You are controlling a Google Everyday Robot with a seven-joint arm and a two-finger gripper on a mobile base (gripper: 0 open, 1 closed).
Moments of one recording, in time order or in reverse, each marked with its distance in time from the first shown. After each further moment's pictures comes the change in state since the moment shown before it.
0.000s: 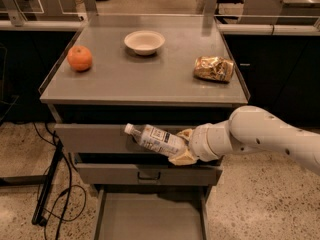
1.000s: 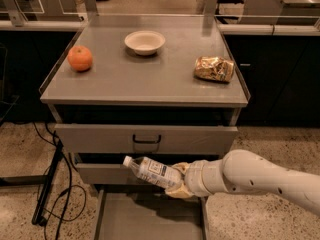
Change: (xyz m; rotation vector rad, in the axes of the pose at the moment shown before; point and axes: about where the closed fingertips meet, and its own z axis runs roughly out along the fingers) arm 0.057 0.073 0.053 -0.025 -0.011 0.013
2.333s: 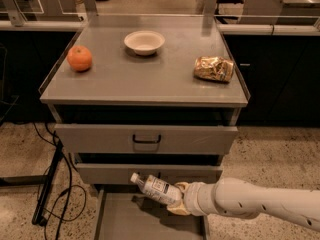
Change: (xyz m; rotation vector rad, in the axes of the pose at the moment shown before) arm 0.080 0.027 0.066 0.042 0.060 0.071
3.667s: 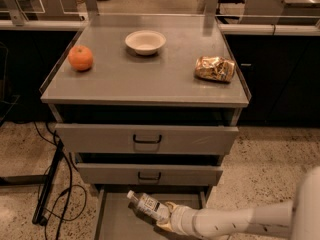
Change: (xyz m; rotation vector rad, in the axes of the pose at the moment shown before) arm 0.076 0.042 0.141 0.058 -0.029 0.050
